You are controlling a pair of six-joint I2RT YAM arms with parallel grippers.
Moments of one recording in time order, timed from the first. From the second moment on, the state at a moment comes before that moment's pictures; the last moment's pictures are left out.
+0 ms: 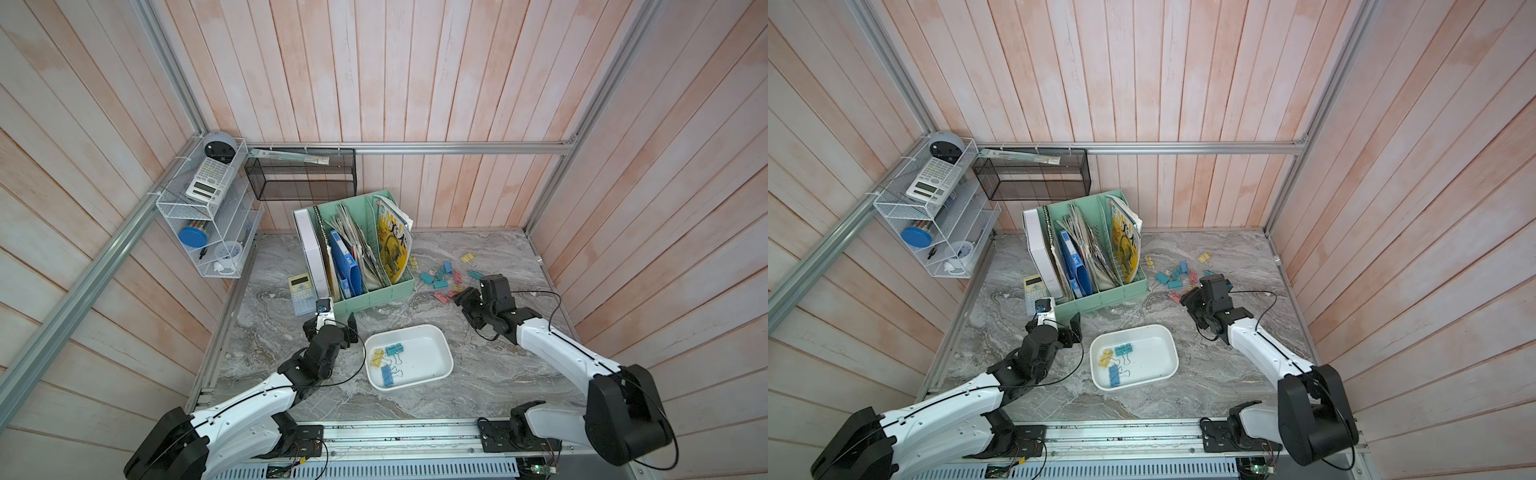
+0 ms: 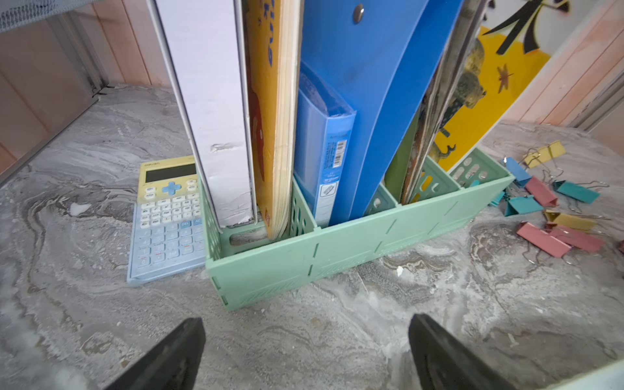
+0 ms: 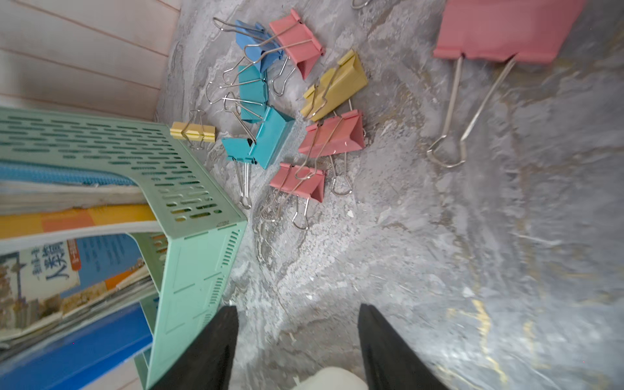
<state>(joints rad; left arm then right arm) -0.72 1.00 0.34 0.23 -0.57 -0.37 0.35 1.34 0.75 -0.20 -0.07 1.20</state>
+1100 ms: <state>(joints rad) -0.72 1.09 0.34 0.44 -0.42 -0.33 0.41 1.56 0.74 0.16 -0.02 1.42</state>
